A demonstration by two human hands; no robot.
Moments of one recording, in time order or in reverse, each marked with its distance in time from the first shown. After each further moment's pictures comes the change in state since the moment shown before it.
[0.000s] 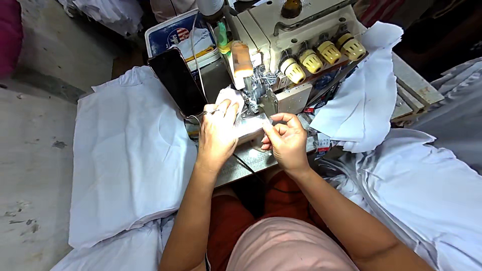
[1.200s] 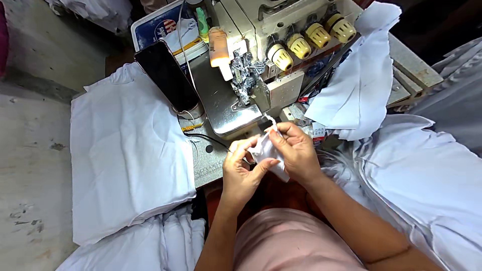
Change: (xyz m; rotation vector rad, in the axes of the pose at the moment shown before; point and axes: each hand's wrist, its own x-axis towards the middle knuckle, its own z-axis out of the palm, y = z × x) left_hand -0.074 0.081 0.024 -1.081 0.231 -0.329; right_hand -0.028 -0.004 -0.034 0.121 -0.171 -0.055
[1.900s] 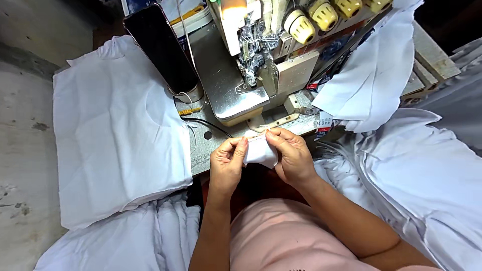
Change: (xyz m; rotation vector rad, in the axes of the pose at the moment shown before) left_hand -0.013 -0.012 -0.023 -0.264 0.077 -0.254; right_hand -0.022 0.004 0.020 0.239 0.036 0.305
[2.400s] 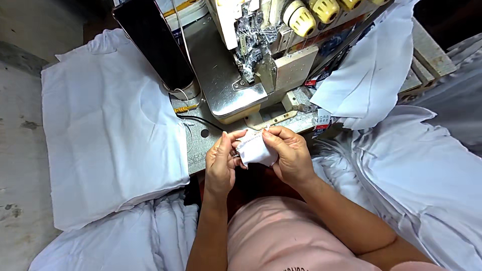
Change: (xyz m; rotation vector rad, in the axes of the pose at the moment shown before) left_hand 0.000 0.003 -0.005 -0.194 -0.079 -0.076; right_hand -0.001 0.006 -0.003 -0.028 -0.006 -0.091
